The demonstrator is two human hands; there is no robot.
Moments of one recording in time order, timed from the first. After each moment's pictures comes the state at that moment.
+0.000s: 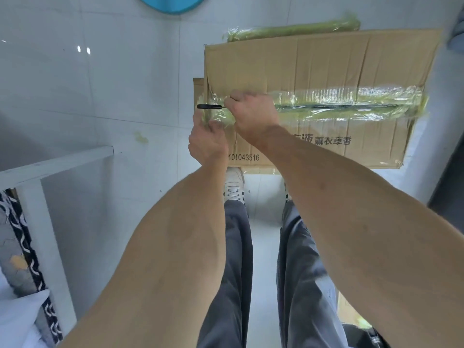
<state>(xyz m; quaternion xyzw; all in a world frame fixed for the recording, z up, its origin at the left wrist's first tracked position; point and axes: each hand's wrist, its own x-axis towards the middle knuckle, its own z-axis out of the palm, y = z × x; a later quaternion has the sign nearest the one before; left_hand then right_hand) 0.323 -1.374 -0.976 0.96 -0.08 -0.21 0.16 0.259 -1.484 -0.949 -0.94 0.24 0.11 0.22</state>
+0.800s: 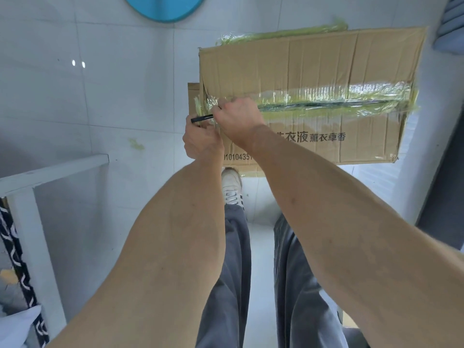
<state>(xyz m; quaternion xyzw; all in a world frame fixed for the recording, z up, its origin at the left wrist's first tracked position) 0.332 -1.378 -0.982 0.95 0.02 -0.23 0.19 0.272 -1.465 -0.942 -0.96 0.18 0.18 0.13</state>
